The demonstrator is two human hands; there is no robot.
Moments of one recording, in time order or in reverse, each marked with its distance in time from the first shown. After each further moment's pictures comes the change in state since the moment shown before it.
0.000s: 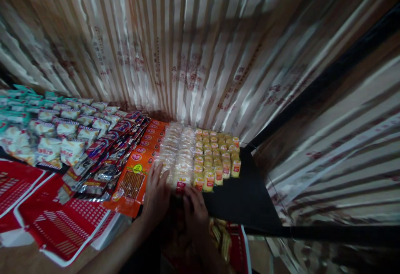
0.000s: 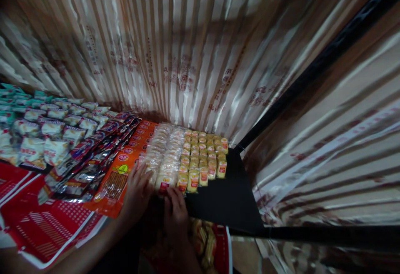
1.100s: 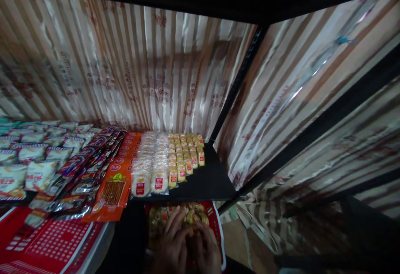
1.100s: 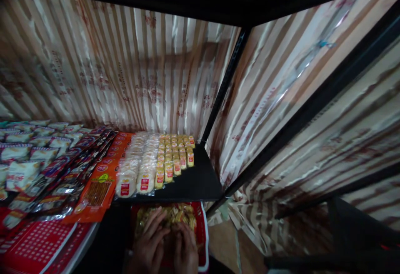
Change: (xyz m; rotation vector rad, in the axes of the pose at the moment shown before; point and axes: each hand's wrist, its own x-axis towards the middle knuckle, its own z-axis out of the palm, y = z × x) left_hand -0.120 0.086 0.004 -0.323 -0.221 0.422; right_hand -0.133 0.039 -0.093 -0.144 0.170 0.139
